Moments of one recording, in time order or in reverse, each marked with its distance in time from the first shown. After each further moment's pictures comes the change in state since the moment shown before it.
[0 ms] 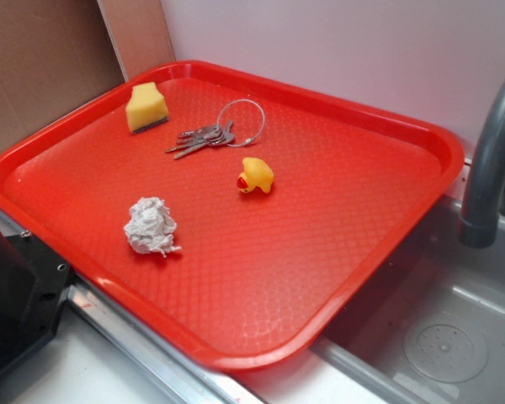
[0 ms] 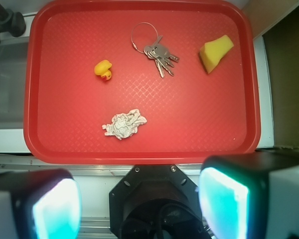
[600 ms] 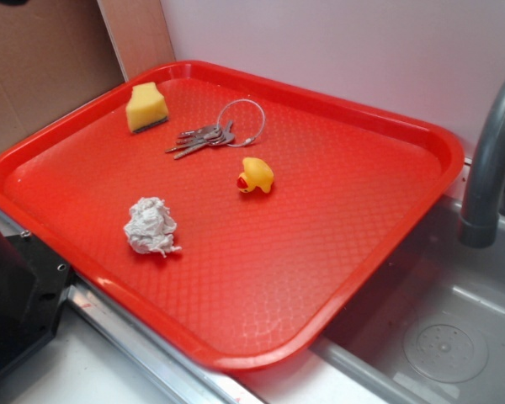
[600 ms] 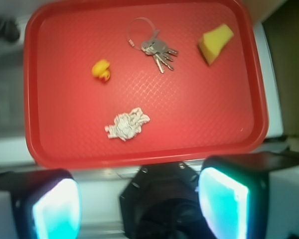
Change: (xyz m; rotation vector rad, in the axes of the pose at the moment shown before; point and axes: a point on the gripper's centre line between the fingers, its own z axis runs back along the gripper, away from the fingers) arm 0.005 0.001 -0.010 -0.028 -0.017 0.213
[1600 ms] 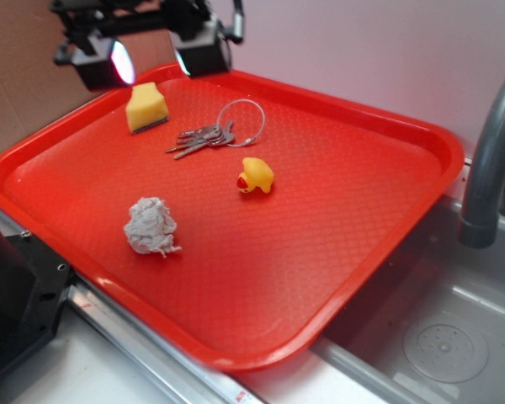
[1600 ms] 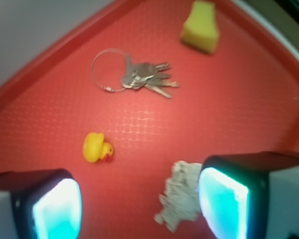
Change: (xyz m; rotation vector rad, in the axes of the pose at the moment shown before) arm 0.064 -0.045 -0.114 0.097 -0.123 0.501
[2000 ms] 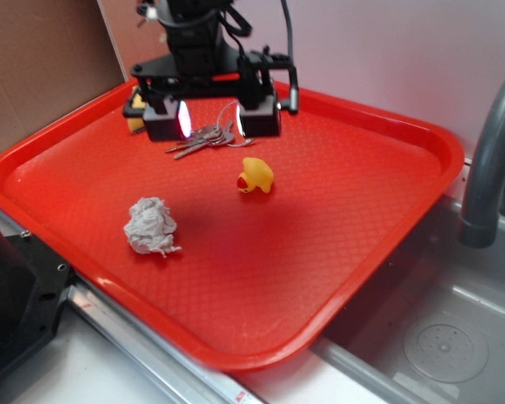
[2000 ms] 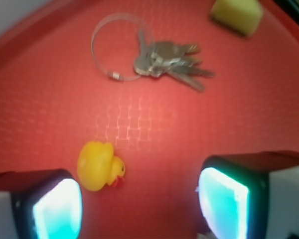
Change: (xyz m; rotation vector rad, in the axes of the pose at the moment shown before) arm 0.000 -0.017 -0.062 0.098 0.016 -0.006
